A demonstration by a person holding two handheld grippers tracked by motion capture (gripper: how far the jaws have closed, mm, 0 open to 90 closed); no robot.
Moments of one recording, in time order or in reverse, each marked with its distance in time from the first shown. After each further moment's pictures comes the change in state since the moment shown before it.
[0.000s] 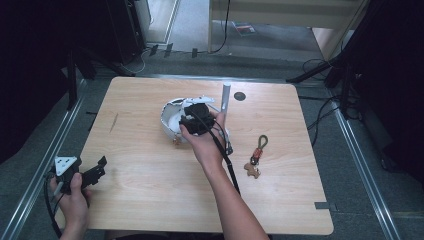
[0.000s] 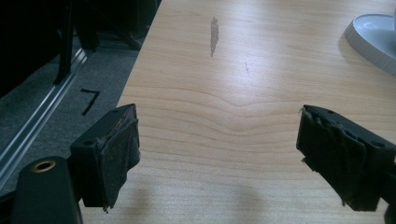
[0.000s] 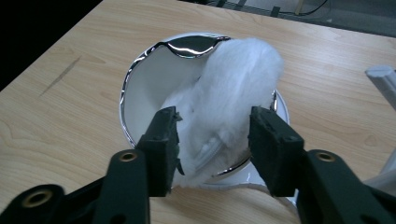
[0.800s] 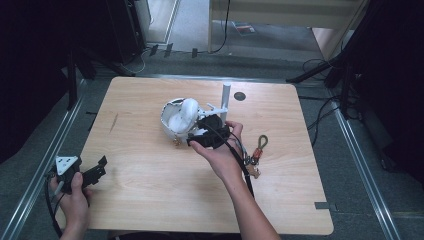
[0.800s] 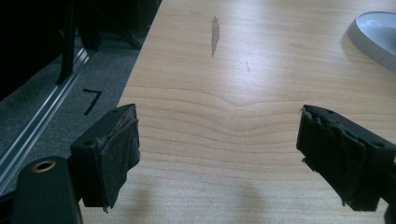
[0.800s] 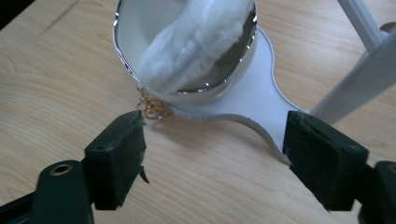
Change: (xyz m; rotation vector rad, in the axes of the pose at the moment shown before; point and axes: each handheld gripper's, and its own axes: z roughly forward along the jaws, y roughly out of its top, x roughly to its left) left arm -0.001 0.001 0.001 0.007 0.008 0.006; right arm -0.021 -0.028 -0.038 0.125 0.022 -0.052
